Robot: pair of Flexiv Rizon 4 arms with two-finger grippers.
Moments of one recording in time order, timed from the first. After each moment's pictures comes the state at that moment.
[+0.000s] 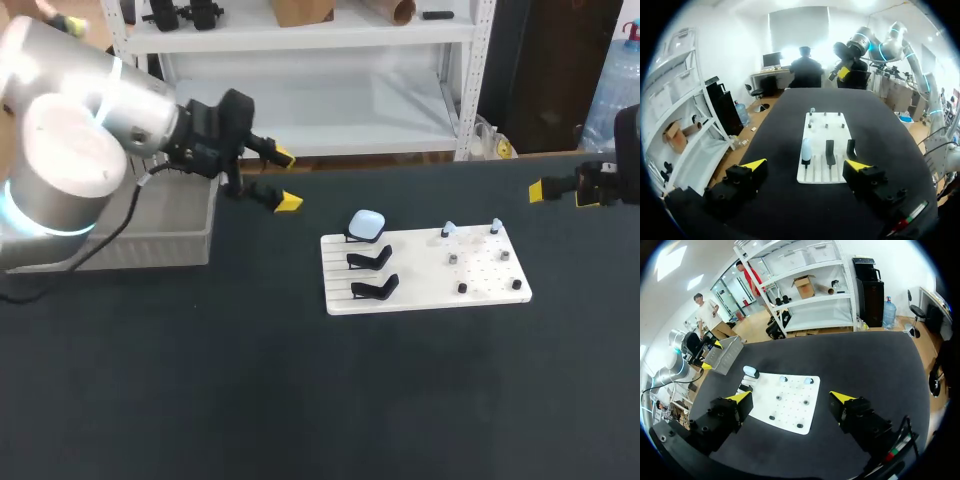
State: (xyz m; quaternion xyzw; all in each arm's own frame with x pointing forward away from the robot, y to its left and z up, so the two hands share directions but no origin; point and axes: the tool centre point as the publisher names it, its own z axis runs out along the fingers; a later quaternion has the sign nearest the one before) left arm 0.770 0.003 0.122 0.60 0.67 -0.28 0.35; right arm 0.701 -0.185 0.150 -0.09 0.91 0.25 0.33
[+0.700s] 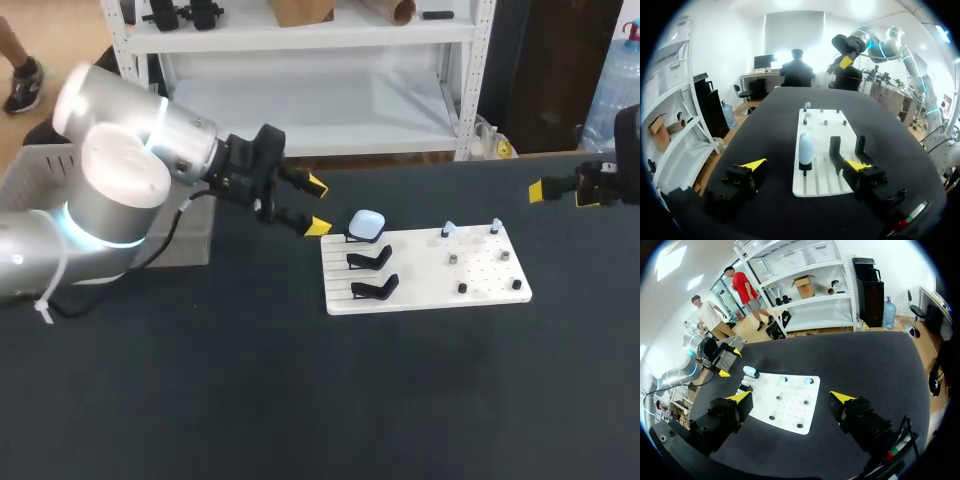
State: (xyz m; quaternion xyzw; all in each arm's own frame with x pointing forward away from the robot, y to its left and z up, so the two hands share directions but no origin) left arm 0.784 -0.040 0.060 0.60 0.64 -0.34 0.34; right arm 0.701 -0.185 0.150 -0.09 0.91 0.25 0.33
